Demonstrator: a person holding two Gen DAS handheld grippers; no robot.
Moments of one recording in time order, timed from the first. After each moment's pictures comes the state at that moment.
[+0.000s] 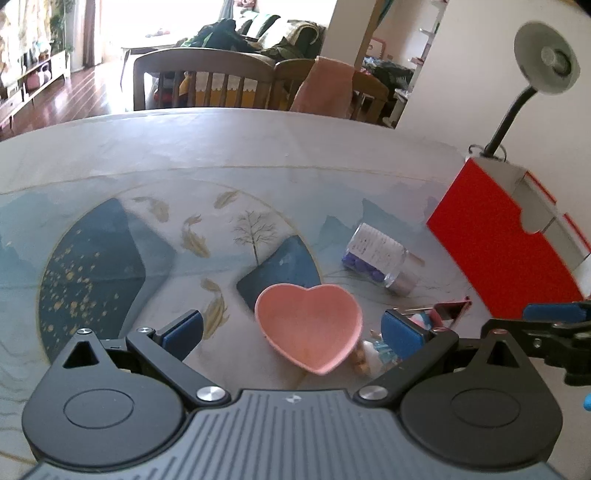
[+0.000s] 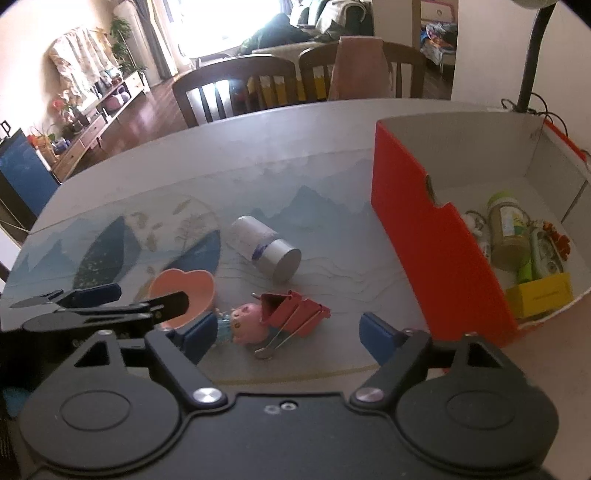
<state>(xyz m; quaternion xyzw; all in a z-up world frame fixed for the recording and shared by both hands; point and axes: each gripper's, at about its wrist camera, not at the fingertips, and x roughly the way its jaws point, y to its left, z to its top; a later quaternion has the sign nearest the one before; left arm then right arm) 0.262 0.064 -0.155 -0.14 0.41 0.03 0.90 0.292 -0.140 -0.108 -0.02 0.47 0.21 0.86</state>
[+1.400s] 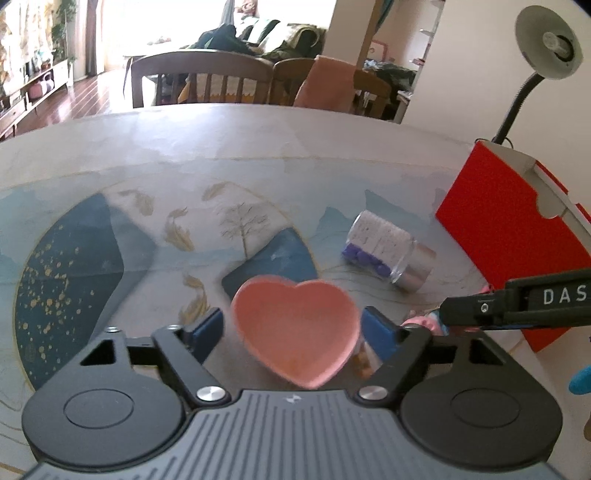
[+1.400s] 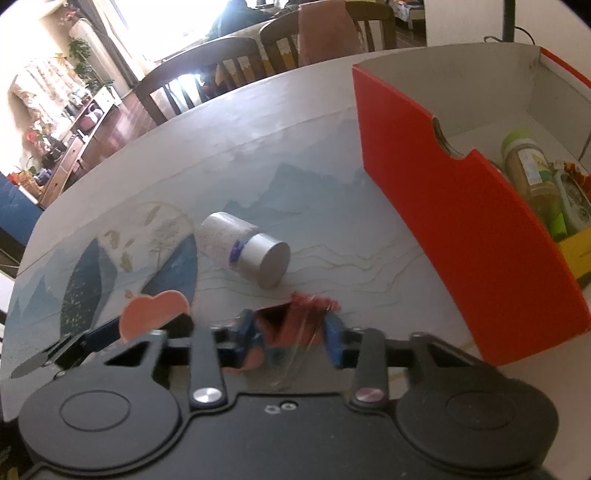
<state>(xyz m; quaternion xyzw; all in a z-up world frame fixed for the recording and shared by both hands) 0.271 0.051 -0.177 -0.12 0.40 0.03 0.91 0.321 -0.141 -0.135 0.05 0.52 0.18 0.84</state>
